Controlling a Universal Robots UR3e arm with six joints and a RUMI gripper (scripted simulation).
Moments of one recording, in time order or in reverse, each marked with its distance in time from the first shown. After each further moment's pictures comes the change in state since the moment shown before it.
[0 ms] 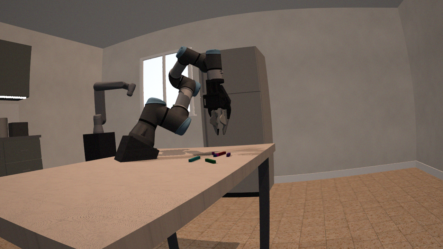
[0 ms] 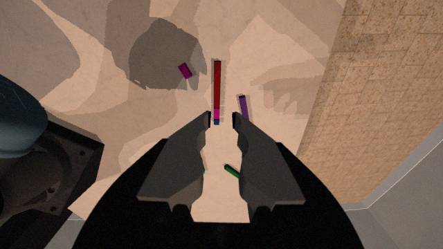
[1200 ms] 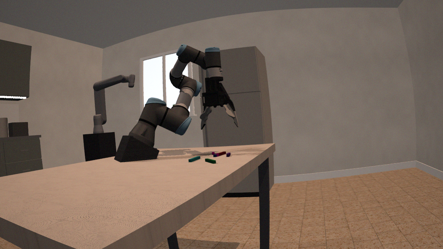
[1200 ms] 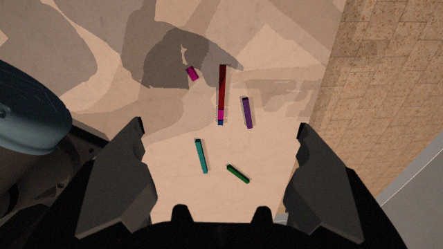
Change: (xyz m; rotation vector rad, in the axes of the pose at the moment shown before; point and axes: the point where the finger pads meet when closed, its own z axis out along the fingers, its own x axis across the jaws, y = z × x) arm -0.006 -0.003 -0.010 0.027 -0.017 -0.006
